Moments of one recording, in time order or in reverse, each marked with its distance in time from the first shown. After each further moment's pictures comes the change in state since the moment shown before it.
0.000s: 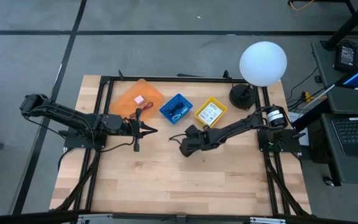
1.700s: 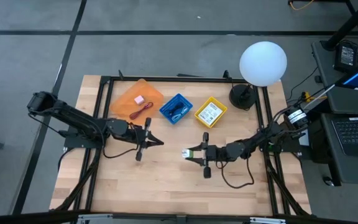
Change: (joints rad) left arm -0.044 0.214 0.000 0.306 0.192 -0.118; right arm 0.250 -0.235 -0.576 1.600 -0.007 -0.969
